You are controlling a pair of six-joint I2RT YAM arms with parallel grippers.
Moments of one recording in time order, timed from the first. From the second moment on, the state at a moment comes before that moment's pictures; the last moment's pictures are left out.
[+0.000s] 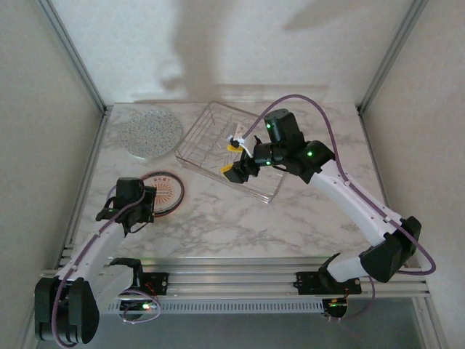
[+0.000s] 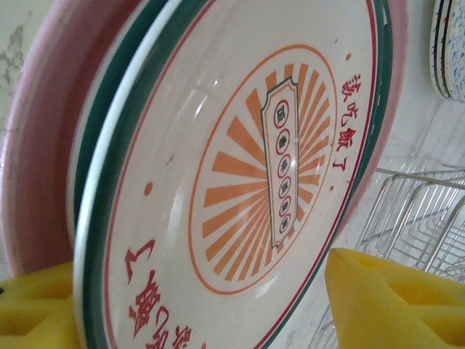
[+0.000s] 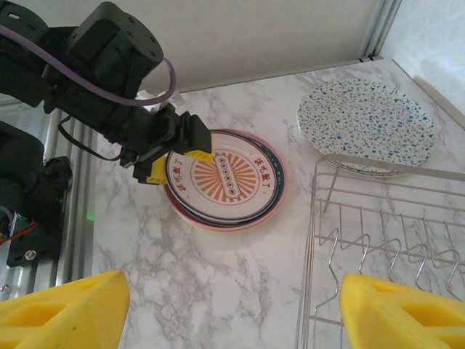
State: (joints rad) left arm -0.02 0.95 0.46 -0.43 0.08 -1.52; right arm 0.70 1.41 1.46 -0.63 -0.58 -0.37
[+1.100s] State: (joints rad) left arm -0.02 0.96 0.51 -0.51 0.13 -1.62; right arm 0.70 1.43 1.47 -0.63 -0.58 -0.37
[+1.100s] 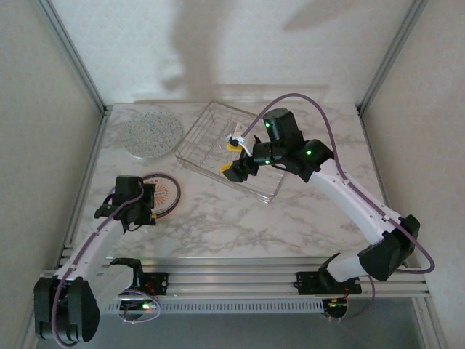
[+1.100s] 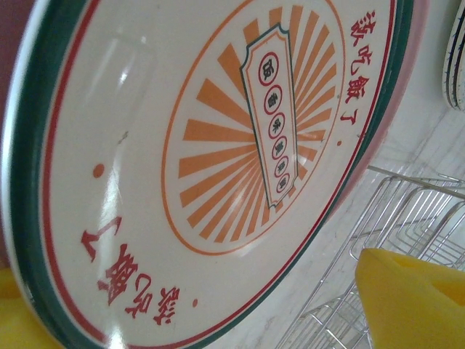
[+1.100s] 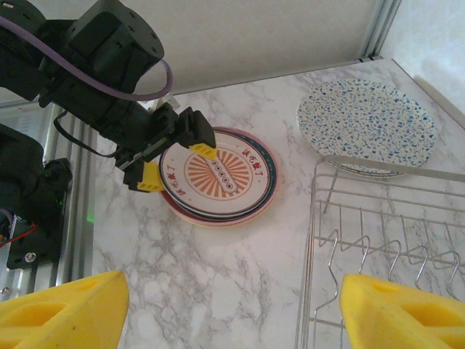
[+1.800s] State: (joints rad) left arm -0.02 0.93 0.52 -0.57 0.17 -1.66; right arm 0.70 1.43 1.47 -0.63 -0.58 -0.36
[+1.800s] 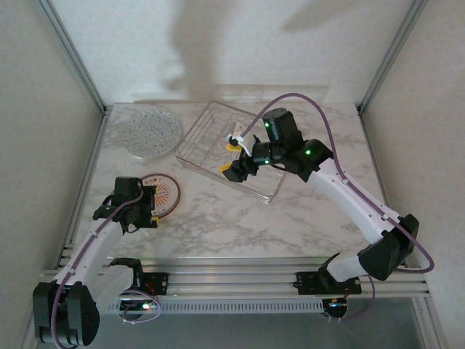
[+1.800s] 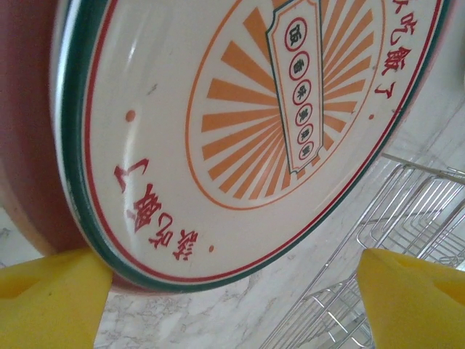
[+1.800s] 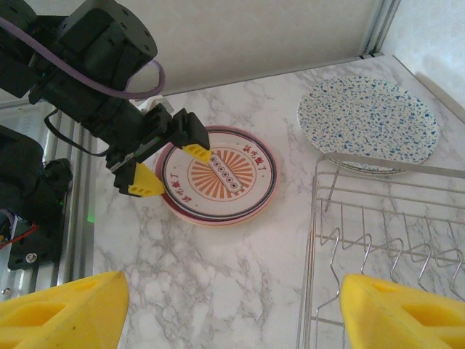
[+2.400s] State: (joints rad) left arm -0.01 0.94 0.76 -0.68 0.14 -1.62; right arm 0.70 1.43 1.47 -0.58 -0.52 -0.33
